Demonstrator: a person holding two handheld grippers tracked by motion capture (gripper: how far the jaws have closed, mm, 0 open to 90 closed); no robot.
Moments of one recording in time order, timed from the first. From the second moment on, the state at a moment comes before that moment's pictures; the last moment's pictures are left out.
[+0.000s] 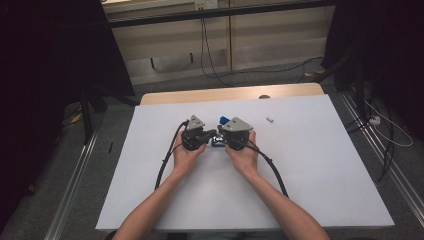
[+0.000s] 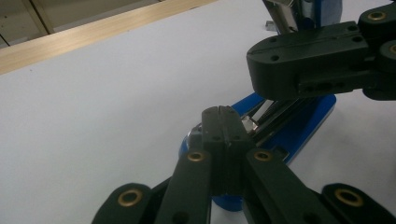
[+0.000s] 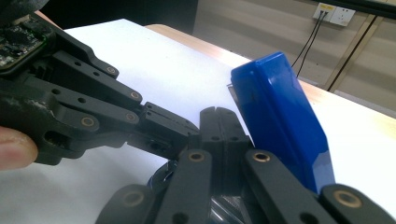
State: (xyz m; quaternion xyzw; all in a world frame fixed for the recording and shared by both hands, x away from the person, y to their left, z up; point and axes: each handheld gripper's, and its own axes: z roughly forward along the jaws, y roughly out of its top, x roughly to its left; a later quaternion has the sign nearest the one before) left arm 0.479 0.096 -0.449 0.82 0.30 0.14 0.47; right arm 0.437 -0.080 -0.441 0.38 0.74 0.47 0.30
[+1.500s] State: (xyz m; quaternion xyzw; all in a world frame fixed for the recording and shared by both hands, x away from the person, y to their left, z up) left arm 0.479 0.098 -0.452 0.81 0.30 0.14 0.48; right arm 0.429 -0.104 -0.430 0.41 0.71 0.46 0.34
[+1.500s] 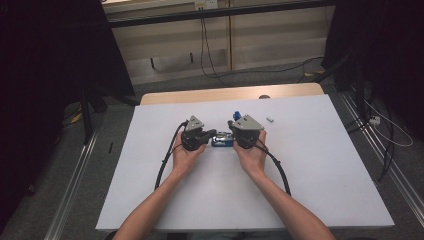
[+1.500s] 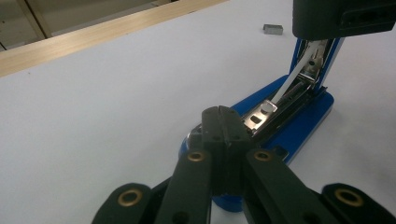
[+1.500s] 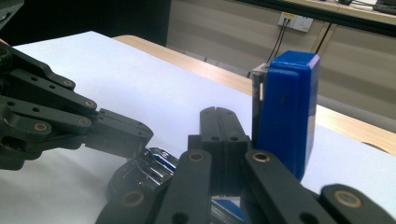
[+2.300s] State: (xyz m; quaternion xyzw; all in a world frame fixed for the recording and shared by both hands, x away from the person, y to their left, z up) left arm 0.478 0.098 -0.452 0.81 0.30 0.15 0.48; right arm 0.426 -0.120 -0.422 0.42 0.70 0.46 0.35
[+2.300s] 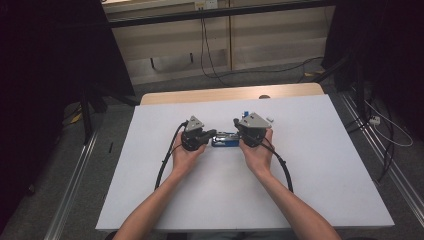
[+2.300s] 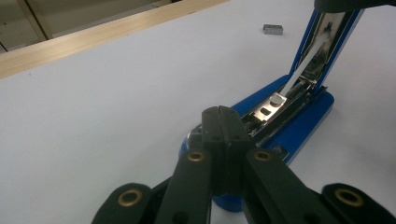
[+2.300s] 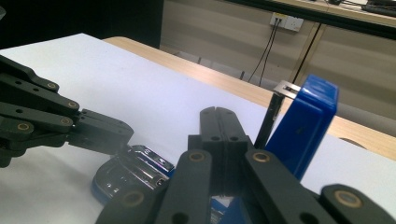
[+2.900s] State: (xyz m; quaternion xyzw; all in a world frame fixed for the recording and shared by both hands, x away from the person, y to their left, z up) left arm 0.478 0.098 -0.452 0.81 0.30 0.15 0.48; right arm 0.420 -0.147 -0.422 0.43 0.70 0.45 0.36
